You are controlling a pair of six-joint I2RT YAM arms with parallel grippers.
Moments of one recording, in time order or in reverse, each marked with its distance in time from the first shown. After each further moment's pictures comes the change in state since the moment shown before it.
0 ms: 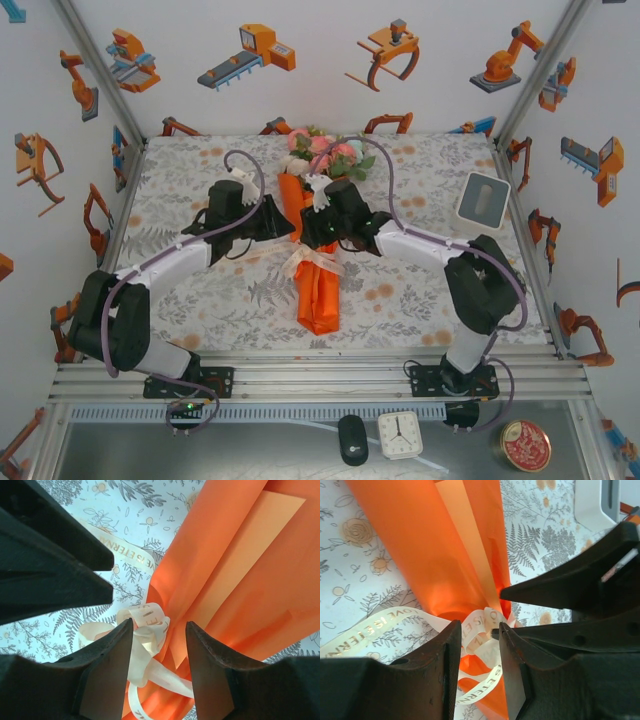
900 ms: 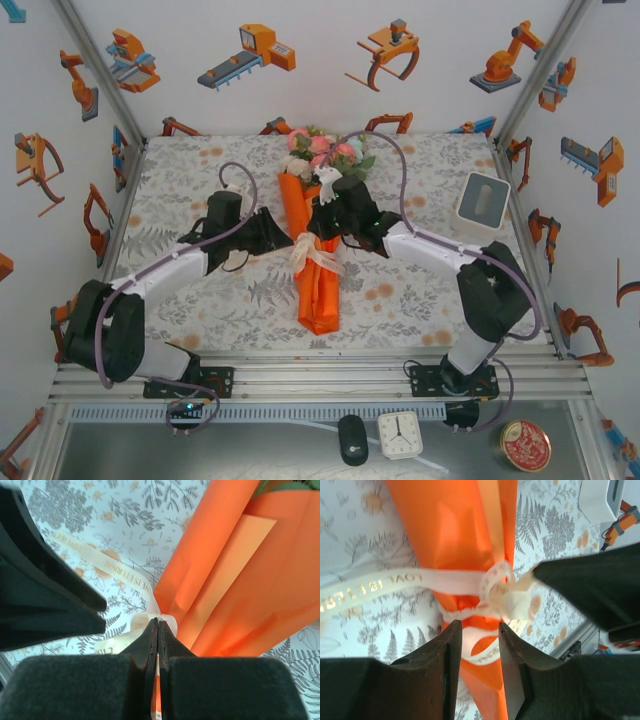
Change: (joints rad) left arm -0.010 -0.082 -0.100 -0.080 0.010 -0.140; right arm -0.013 -0.091 -0.041 0.070 0.027 0.058
